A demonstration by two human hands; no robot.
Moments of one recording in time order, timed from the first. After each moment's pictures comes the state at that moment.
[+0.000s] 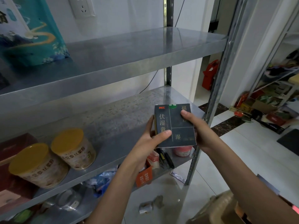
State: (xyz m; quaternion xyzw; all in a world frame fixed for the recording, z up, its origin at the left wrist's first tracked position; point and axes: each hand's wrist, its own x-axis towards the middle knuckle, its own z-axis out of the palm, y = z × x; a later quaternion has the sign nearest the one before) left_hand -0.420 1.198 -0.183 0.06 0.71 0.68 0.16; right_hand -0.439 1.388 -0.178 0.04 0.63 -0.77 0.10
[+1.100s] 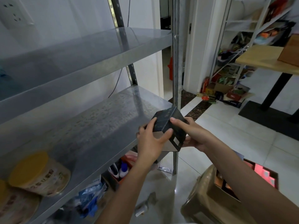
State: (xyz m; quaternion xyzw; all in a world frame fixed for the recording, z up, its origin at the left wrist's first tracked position) left_hand -0.416 1.282 -0.203 0.12 0.87 0.47 0.05; right_hand -0.393 1.445 -0.198 0.22 0.66 -0.71 0.10
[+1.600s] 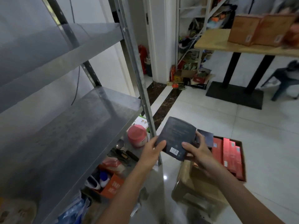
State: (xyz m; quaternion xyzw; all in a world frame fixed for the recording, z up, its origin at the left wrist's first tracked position) left_hand -0.394 1.342 -0.266 0.19 0.72 0.59 0.31; right_hand -0.286 1.486 -0.285 0.33 0.54 -0.77 -0.10
